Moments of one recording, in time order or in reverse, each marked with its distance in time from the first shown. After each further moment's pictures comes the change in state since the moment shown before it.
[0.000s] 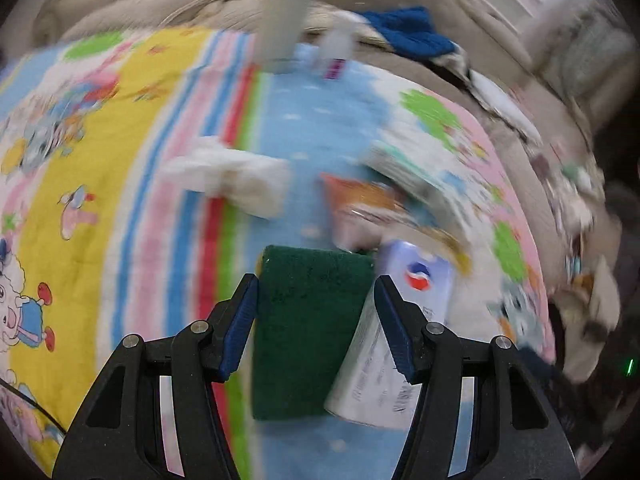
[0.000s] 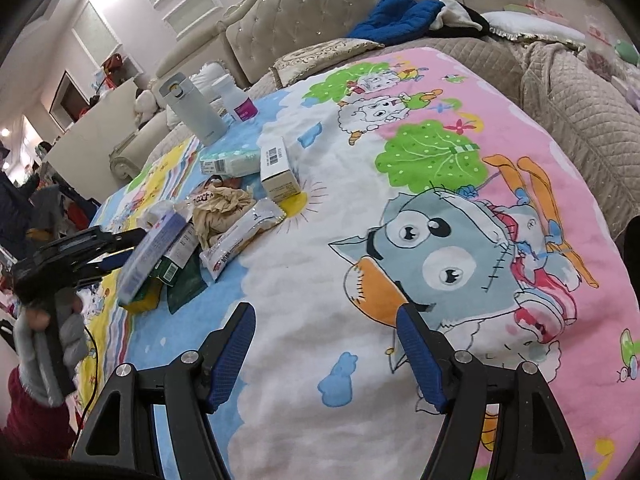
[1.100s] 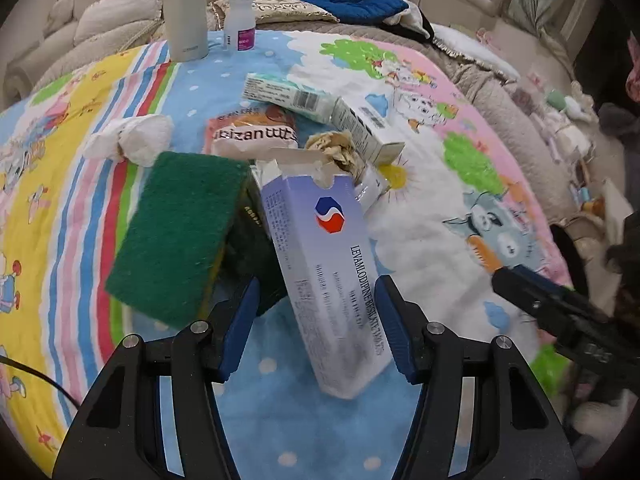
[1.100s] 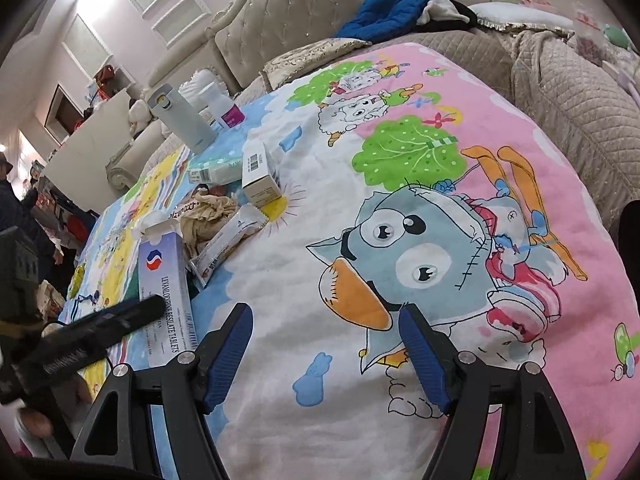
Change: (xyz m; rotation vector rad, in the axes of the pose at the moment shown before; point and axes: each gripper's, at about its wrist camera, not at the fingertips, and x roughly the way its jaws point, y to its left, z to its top) left arm 0.021 -0.083 -0.055 0.167 0.039 0.045; right arm -0.001 -0.015 0.002 0.041 -0.001 0.014
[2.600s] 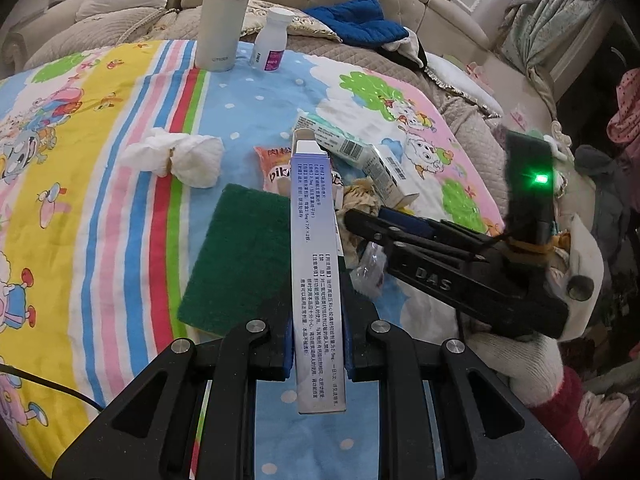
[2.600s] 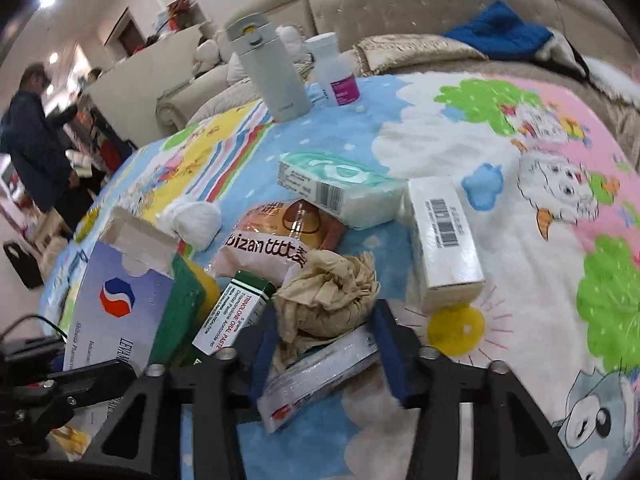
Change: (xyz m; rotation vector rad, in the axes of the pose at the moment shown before) left arm -0.034 0.069 0.020 -0.093 -0.032 -0.149; right arm 0.108 0.113 0.057 -0.331 0.058 0.102
